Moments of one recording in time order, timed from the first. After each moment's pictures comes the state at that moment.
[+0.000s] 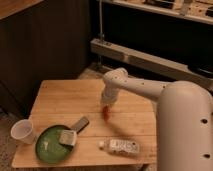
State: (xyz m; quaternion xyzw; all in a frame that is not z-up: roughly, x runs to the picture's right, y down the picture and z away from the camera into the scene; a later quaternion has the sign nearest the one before) arm 0.004 0.109 0.889 -0.33 0.16 0.66 0.66
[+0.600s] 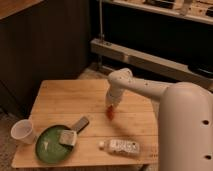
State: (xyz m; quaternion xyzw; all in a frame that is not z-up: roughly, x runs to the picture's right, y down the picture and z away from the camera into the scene) arm 0.037 0.112 0.898 -0.31 0.18 0.67 0.65
